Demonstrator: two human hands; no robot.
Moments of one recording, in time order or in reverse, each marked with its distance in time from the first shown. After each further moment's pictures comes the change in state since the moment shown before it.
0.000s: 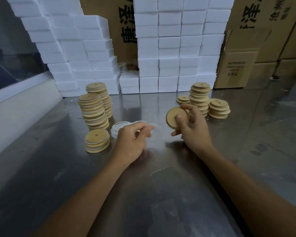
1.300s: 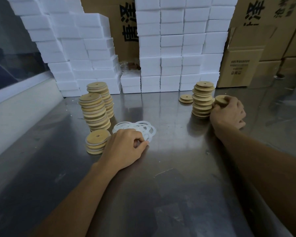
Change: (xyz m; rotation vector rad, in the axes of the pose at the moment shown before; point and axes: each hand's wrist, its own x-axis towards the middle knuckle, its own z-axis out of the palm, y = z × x) left_hand 0.001 -0.018 -0.025 0.651 -0.104 0.137; right_hand 0.079 0.037 -0.052 -0.567 0.581 0.388
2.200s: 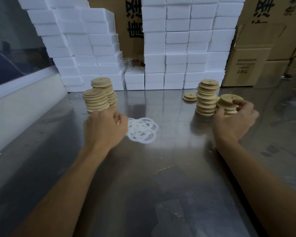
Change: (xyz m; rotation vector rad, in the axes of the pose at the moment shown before) left_hand 0.009 -0.006 -0.040 0.081 0.374 -0.236; right_hand -0.053 -0.002 -0.023 0.257 0.164 -0.108
